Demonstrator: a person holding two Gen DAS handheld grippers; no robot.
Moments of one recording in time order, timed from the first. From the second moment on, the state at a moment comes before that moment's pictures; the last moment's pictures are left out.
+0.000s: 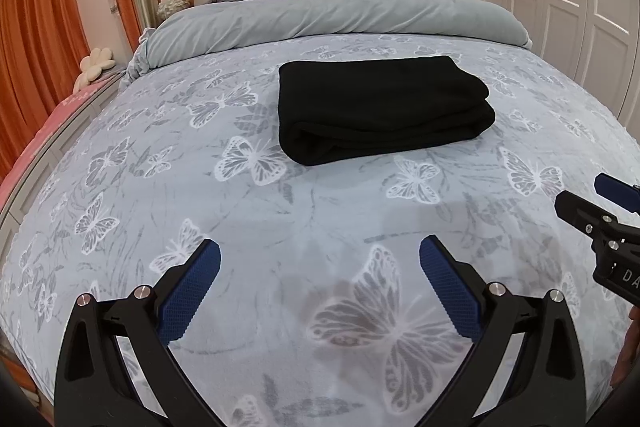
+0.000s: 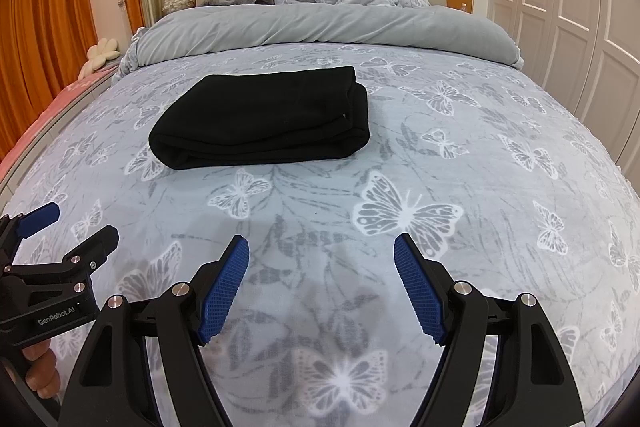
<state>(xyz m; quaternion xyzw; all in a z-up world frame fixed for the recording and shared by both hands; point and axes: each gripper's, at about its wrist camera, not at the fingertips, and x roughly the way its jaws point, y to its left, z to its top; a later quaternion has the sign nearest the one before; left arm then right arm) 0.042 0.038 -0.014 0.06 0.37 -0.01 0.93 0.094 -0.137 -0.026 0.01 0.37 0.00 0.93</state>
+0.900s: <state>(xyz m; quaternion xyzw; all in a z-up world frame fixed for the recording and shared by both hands) 0.047 0.042 -0.017 0.05 0.40 -0.01 0.92 0.094 -0.137 -0.026 0.01 0.37 -0.01 0.93</state>
